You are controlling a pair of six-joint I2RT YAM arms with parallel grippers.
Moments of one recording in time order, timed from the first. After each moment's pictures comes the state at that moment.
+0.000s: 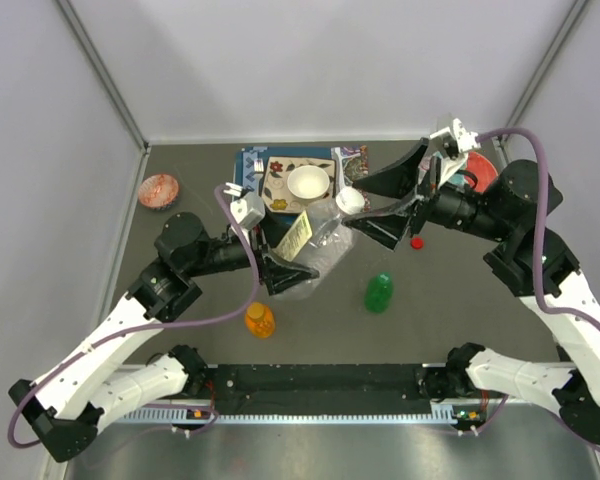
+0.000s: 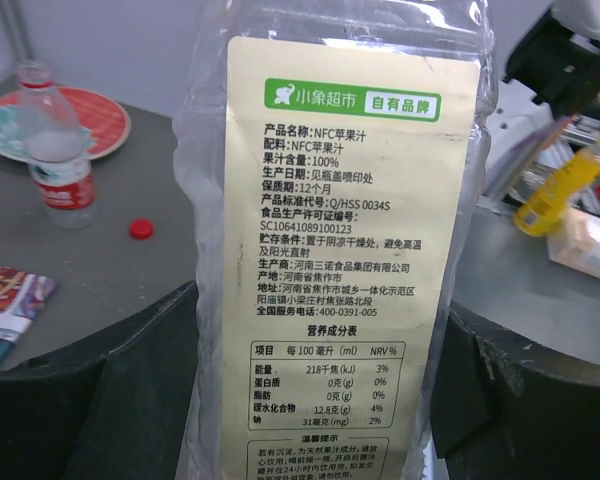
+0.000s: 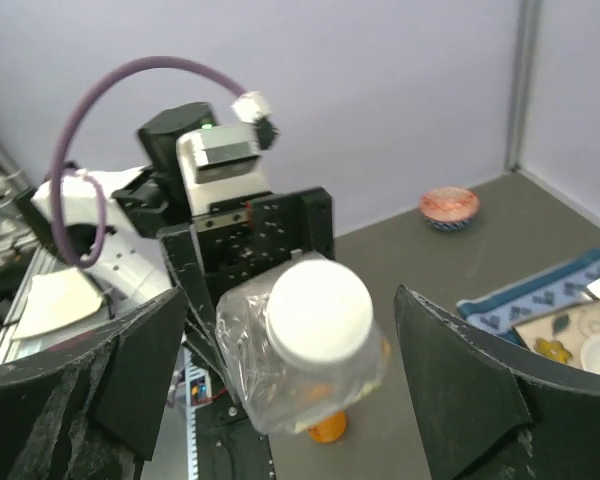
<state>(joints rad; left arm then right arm) -0.71 0.86 0.94 -0.04 0.73 -0.29 0.70 0.99 1.42 -0.24 -0.63 0.30</state>
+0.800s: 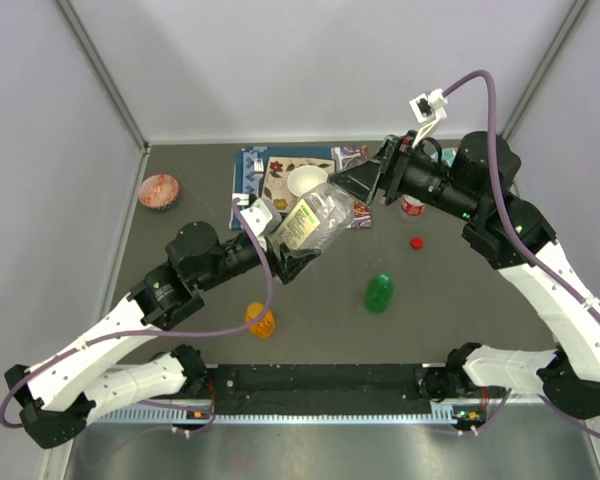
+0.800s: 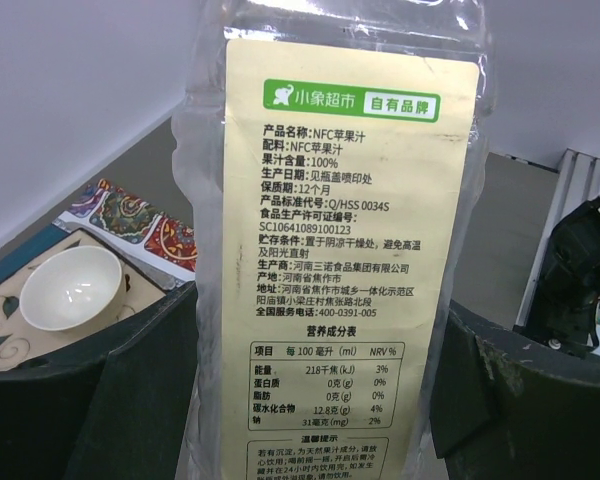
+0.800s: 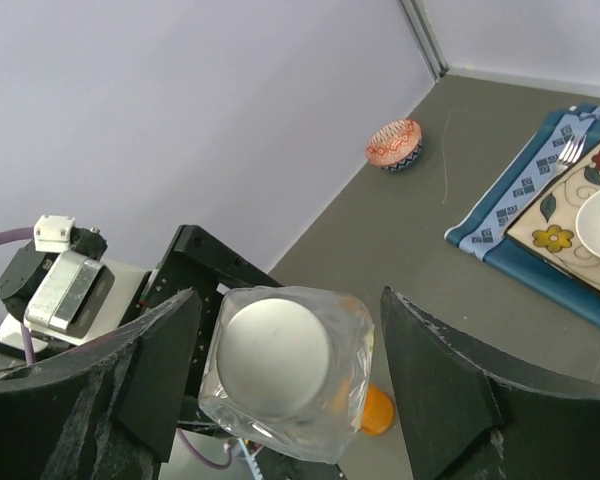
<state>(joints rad) -0.89 0.86 0.98 -0.14 0.16 0.01 0.70 1.15 1.58 -0.44 -0.28 0.58</state>
